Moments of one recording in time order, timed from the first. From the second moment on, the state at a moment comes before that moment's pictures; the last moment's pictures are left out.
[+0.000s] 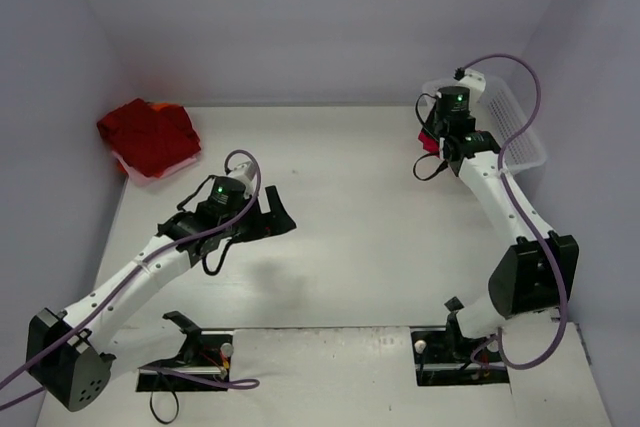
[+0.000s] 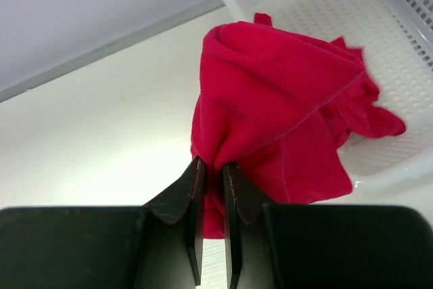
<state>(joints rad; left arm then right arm) -0.56 1.06 0.84 -0.51 0.12 -0.73 0.15 1.53 1.33 -0.31 0.32 0.42</state>
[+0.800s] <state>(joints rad) -0.56 0.88 0.82 -0.54 0.12 -0.78 0.46 1.22 1.60 -0.51 0.44 0.33</state>
